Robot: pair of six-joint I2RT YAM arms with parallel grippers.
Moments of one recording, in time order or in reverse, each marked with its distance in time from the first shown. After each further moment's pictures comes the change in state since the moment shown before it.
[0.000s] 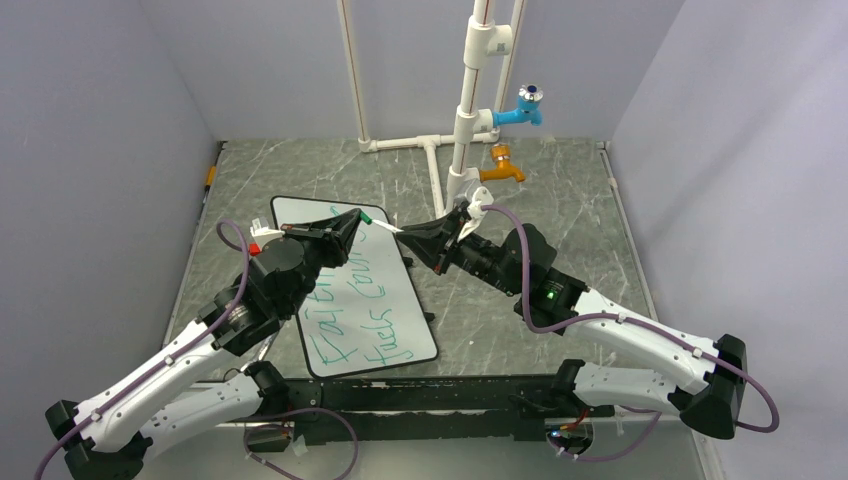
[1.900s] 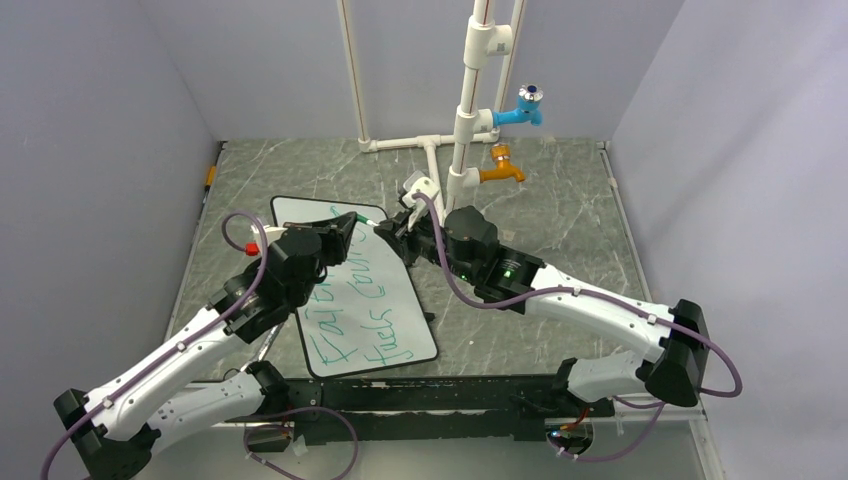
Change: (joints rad) left arm 0.029 0.087 0.046 -0.138 -0.053 0.004; right arm 0.047 0.261 0.206 -0.175 0.150 -0.114
